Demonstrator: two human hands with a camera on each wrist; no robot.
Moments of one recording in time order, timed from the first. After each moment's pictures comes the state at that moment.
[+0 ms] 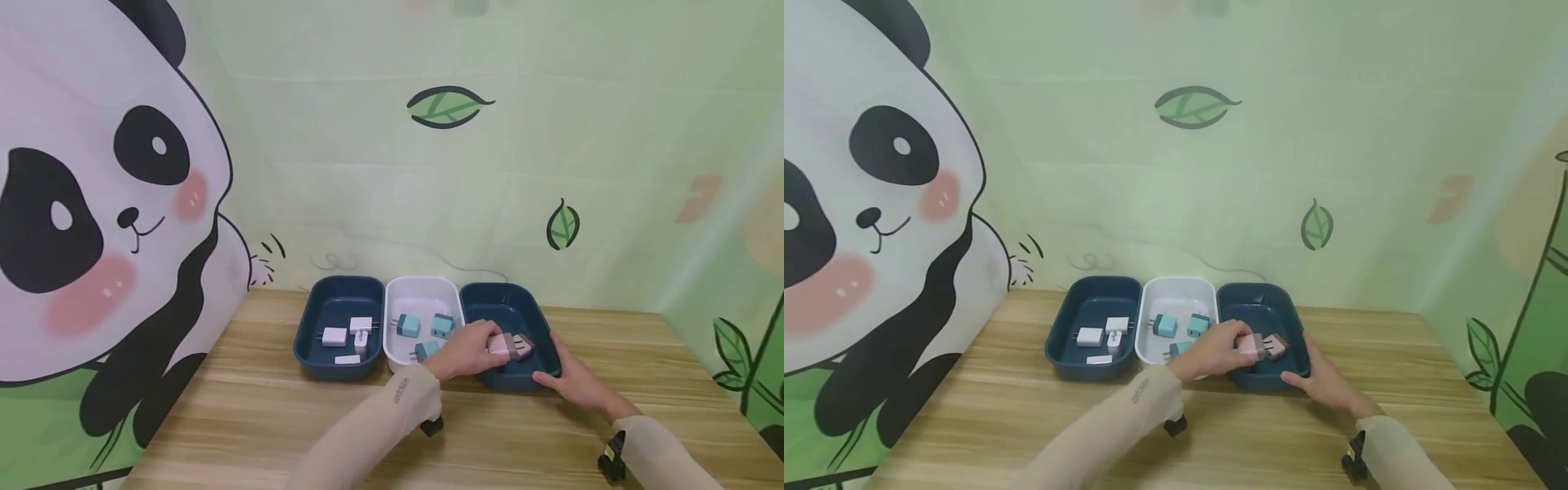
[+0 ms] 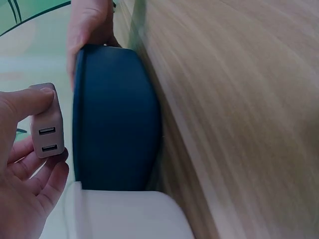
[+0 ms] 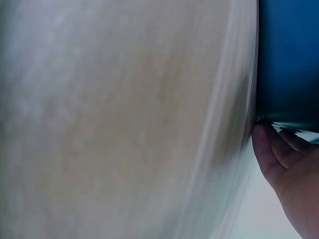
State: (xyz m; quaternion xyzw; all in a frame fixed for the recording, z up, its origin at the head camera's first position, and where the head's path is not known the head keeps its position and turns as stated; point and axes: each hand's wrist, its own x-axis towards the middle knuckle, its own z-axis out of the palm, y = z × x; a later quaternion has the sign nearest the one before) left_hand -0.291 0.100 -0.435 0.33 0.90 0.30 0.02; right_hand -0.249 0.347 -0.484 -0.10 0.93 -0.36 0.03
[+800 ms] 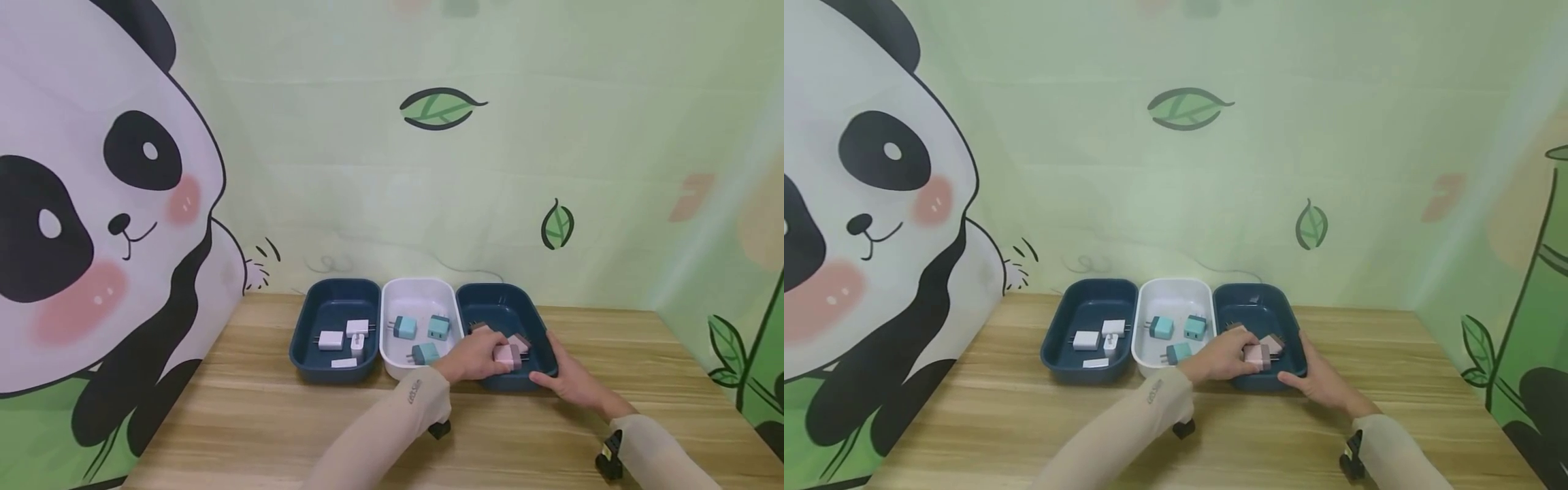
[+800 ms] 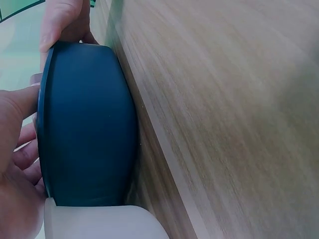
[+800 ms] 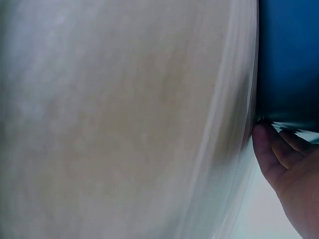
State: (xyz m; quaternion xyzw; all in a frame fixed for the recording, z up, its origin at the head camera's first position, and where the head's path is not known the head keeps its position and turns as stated) left_hand -0.302 0.121 -0.453 0.37 0.90 0.22 0.04; right_hand -0.248 0.346 -0.483 -0.11 0.92 -0.37 0.02
